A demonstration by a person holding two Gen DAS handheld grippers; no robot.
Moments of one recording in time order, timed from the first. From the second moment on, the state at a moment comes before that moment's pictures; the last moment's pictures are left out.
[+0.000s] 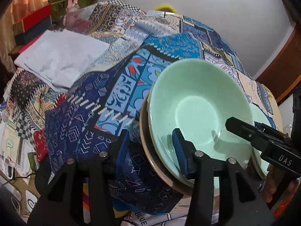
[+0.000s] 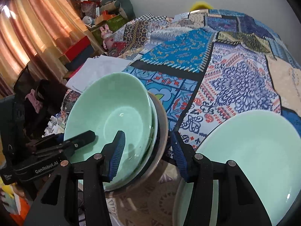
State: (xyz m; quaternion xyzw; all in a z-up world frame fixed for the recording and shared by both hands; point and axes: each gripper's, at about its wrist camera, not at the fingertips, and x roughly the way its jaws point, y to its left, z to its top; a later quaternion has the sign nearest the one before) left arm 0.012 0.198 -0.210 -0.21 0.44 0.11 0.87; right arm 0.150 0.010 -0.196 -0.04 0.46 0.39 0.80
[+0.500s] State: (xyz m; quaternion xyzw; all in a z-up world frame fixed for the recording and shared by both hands) left arm 0.016 0.180 -0.211 -0.19 0.43 0.10 0.88; right arm 0.146 0.020 -0.204 -0.04 0.46 0.38 0.80
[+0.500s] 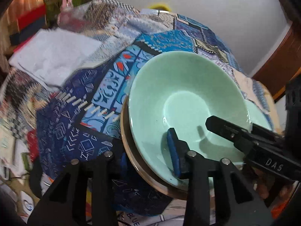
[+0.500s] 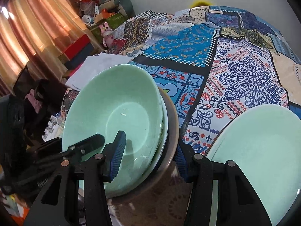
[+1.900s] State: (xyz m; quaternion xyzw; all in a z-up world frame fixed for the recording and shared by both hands) left arm 0.037 0.120 -0.124 -0.15 0.38 0.06 0.91; right arm 0.152 -0.050 -0.138 0.03 0.39 0.33 0.86
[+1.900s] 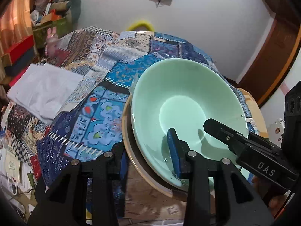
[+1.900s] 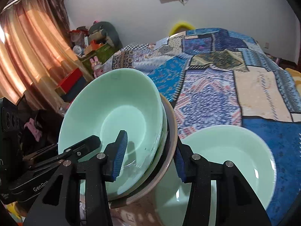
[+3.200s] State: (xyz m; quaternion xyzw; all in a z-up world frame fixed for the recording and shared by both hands) left arm 0.085 0.003 -0.147 -0.09 0.45 -0.03 0.89; right arm 0.143 -0.167 -0.161 0.09 0.42 0.23 0.87
